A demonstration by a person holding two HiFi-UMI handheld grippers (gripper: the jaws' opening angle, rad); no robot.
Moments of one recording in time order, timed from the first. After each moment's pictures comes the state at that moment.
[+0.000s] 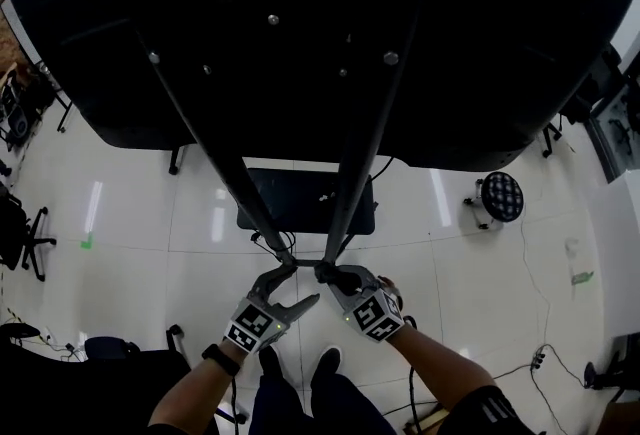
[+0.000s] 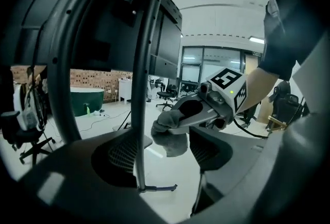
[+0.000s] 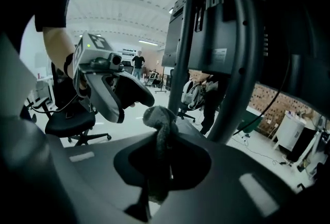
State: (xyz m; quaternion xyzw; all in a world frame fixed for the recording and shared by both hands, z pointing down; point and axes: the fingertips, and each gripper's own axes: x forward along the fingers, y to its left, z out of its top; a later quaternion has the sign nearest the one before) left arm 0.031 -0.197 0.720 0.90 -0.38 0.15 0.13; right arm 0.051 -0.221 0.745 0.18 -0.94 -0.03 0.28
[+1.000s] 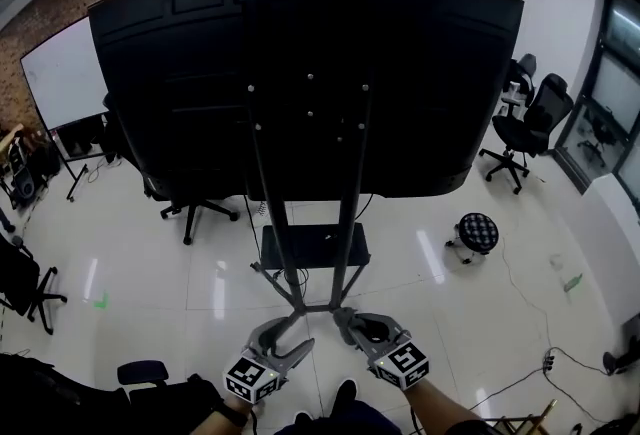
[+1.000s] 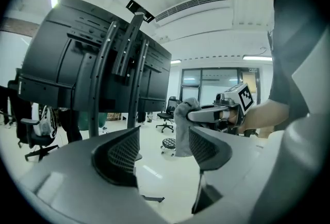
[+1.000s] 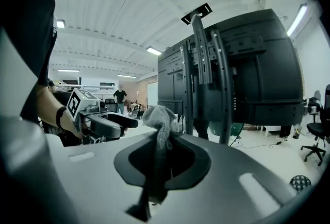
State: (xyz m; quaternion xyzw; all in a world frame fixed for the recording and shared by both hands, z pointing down) left arm -0.012 0.007 0.540 0.91 -0.41 0.04 0.10; right arm 0.075 -0.023 0.528 0.29 -0.95 0.05 0.09
